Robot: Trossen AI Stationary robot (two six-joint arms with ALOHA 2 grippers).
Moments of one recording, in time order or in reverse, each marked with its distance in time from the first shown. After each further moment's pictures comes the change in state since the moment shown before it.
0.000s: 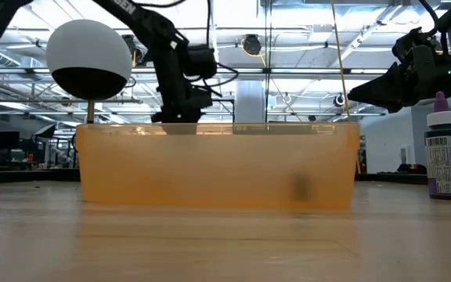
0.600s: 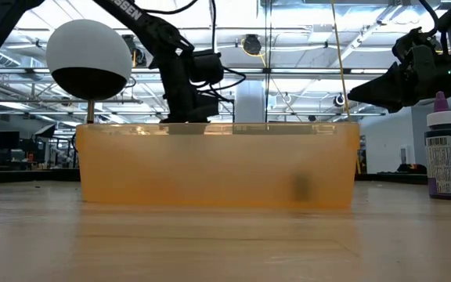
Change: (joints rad) left arm -0.024 0.057 0.001 0.078 -0.039 0.045; right arm 0.000 0.000 0.000 0.000 0.000 0.000
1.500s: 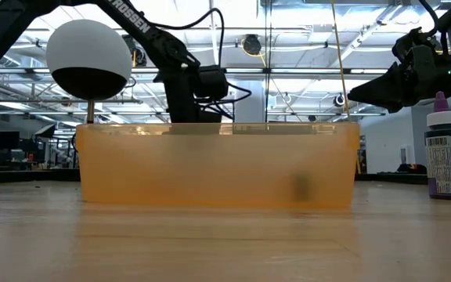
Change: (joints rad) left arm -0.006 0.083 0.000 0.029 -0.042 0.042; right arm 0.000 0.000 0.000 0.000 0.000 0.000
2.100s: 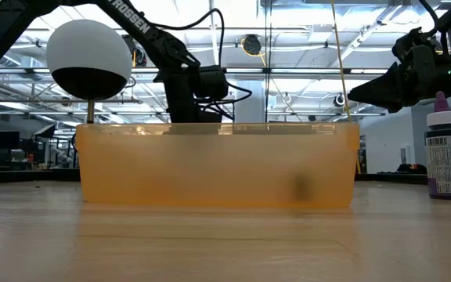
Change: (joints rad) left arm 0.000 0.000 0.000 -0.001 0.002 0.027; right arm 0.000 0.000 0.000 0.000 0.000 0.000
